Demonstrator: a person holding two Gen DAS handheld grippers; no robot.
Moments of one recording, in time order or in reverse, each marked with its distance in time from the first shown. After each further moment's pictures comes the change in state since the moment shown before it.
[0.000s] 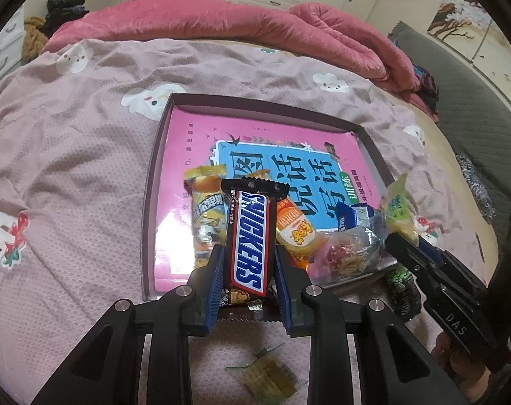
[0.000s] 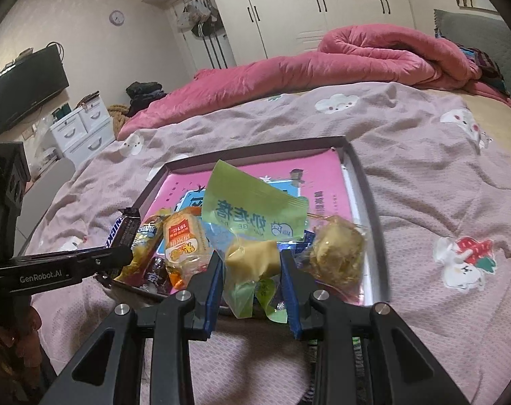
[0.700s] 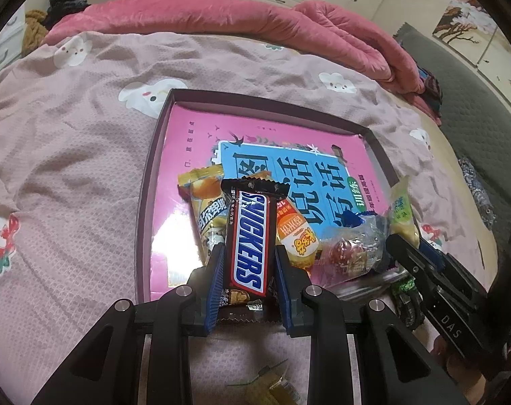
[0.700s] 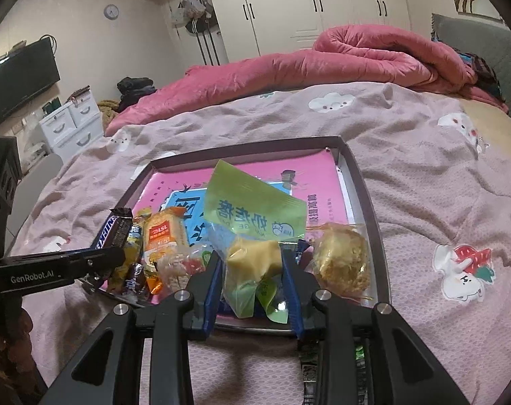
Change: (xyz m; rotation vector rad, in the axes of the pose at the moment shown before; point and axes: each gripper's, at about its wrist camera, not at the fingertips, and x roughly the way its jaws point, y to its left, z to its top) left arm 0.015 0.004 0.007 -0.023 0.011 -0.005; right arm 0.013 -0.003 0.004 -0.008 0.007 -0.066
